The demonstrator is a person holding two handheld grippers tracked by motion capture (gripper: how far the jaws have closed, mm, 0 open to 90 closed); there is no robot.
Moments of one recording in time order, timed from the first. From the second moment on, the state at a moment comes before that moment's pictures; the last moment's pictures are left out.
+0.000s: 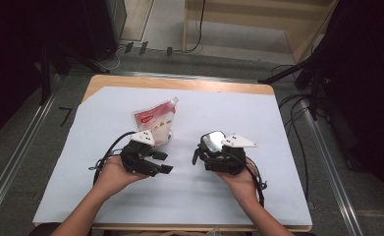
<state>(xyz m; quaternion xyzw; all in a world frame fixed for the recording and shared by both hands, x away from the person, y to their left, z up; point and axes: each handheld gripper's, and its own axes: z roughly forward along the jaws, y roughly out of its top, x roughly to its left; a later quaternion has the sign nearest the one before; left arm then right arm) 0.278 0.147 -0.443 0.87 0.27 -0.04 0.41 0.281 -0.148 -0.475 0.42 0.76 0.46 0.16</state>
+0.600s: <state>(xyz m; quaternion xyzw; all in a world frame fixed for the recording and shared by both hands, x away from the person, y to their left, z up) 0.279 0.142 -0.448 0.88 0.26 -0.04 0.40 0.287 -0.110 -0.506 0.37 0.79 0.46 0.13</state>
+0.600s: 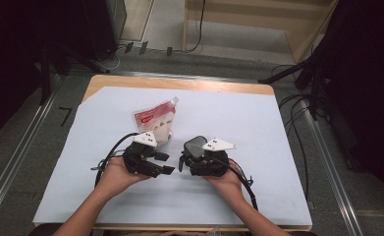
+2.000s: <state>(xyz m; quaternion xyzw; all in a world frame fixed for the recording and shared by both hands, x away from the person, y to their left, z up) 0.282 0.139 -0.441 0.87 0.27 -0.03 0.40 0.241 -0.173 -0.467 0.35 0.82 0.44 0.11</state>
